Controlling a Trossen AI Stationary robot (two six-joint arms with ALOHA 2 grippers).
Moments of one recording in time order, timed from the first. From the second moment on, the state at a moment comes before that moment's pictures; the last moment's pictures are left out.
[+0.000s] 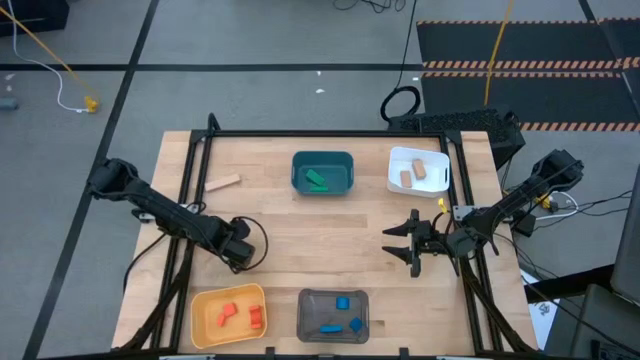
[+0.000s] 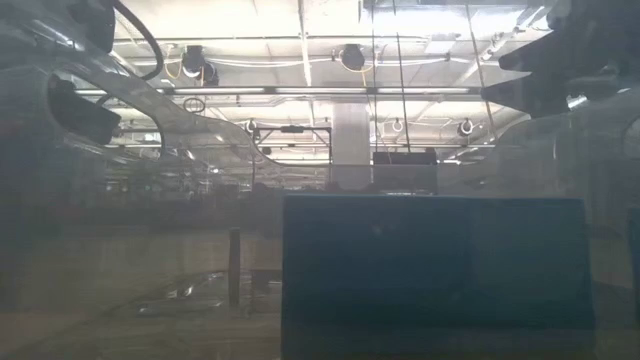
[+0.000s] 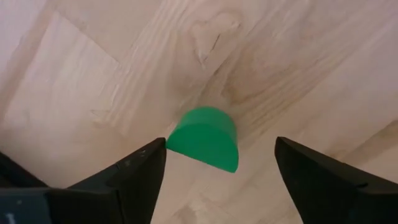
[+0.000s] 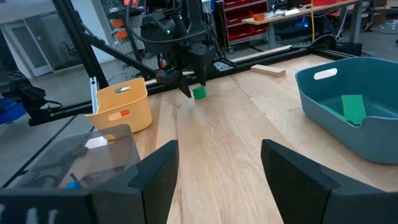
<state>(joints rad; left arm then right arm) -0.42 1.36 0.68 -0.93 -0.05 -1.13 0.60 0.98 0.13 0.69 0.68 0.37</state>
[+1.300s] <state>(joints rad) -0.37 1.36 0.64 -0.89 -0.09 -1.63 0.60 0.98 0.13 0.69 0.68 0.37</state>
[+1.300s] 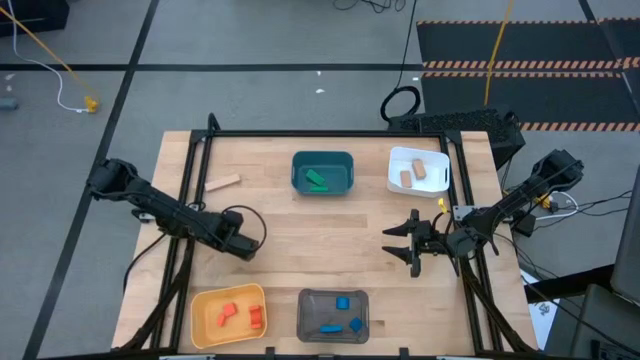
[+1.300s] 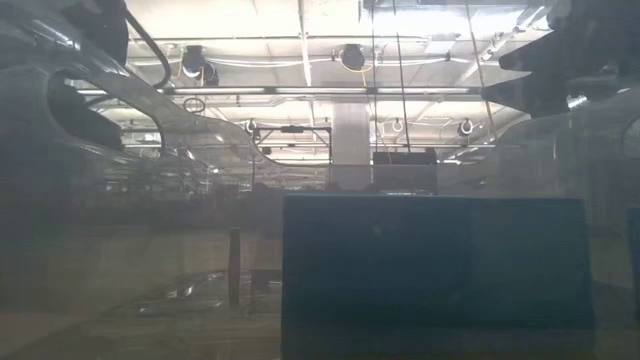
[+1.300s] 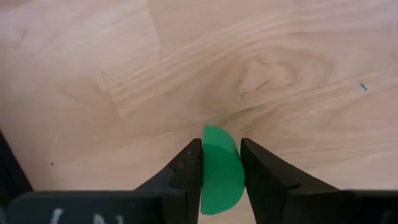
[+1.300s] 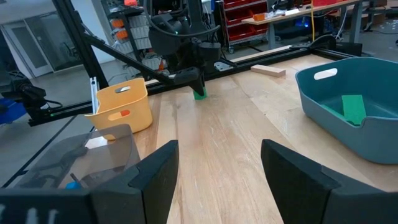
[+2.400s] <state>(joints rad) -0.15 1.36 0.64 -0.06 -0.34 -0.96 0.60 0.98 0.13 0.69 0.68 0.37</state>
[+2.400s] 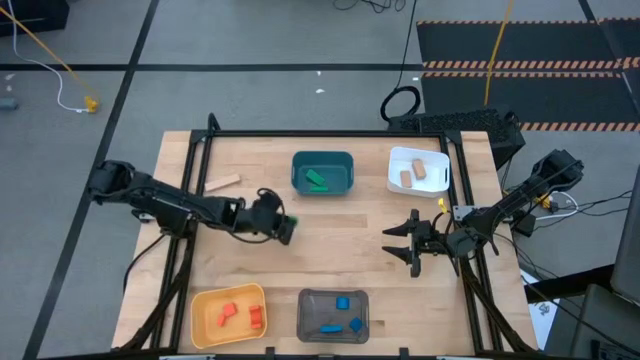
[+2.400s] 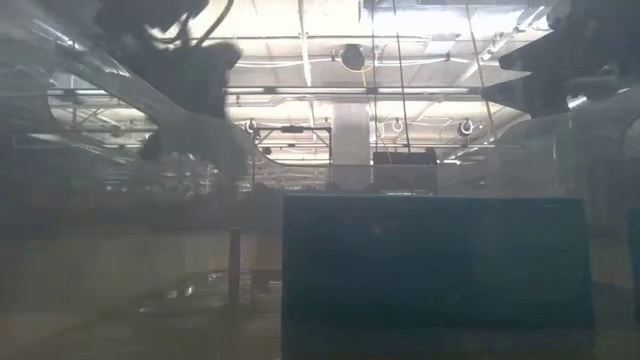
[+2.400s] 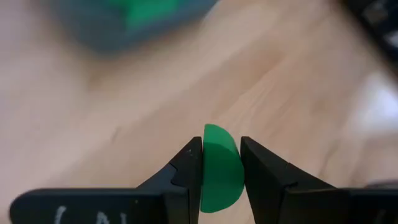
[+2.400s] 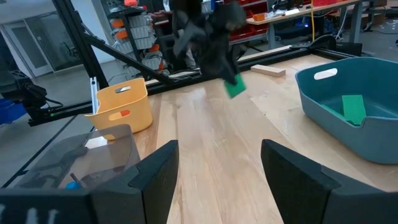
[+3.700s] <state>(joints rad) 0.28 1.36 0.65 0.27 -0.34 -0.51 0.60 0.98 0.13 0.69 0.68 0.37</state>
